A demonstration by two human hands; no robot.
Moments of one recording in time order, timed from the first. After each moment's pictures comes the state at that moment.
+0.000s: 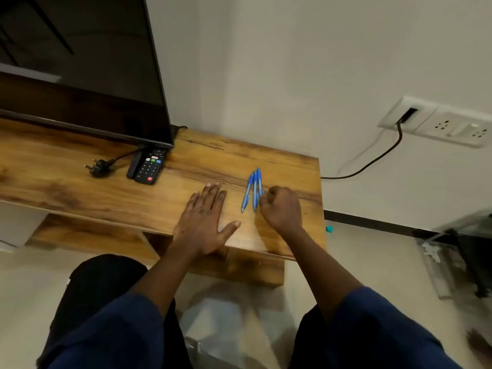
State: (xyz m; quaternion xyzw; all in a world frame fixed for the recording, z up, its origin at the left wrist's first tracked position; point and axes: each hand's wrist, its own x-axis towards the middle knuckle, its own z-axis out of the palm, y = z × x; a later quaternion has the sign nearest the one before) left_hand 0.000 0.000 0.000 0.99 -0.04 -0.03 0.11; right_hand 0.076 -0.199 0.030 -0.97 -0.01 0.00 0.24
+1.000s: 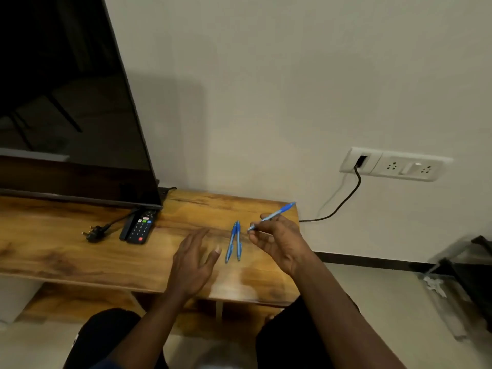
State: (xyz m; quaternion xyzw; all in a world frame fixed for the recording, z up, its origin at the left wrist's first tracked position) left_hand -0.001 -0.017 0.052 0.91 0.05 0.08 0.41; right_hand 0.039 -0.228 0.172 -0.52 0.16 0.18 0.82
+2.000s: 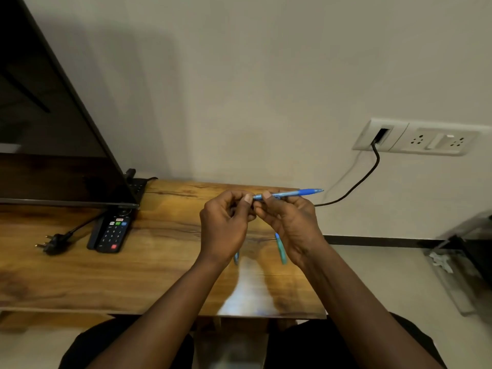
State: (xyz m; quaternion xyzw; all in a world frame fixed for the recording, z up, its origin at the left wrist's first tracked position) left_hand 0.086 -0.096 0.113 0.71 0.05 0.14 0.69; right_hand 0.091 -0.227 0.155 -0.56 0.12 0.07 0.82
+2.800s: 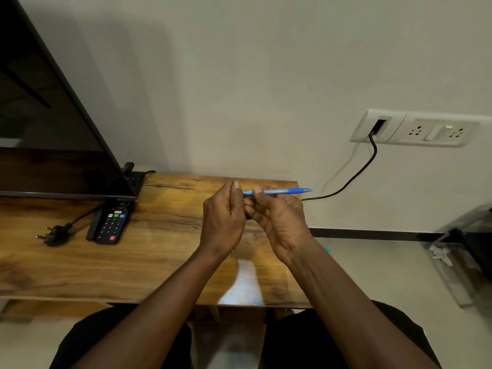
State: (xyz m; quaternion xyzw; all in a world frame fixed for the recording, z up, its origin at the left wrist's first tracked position) left_hand 0.081 -0.103 0.117 0.82 -0.01 0.22 0.53; right_hand 0.075 -0.216 0.166 -0.53 0.15 0.09 0.83
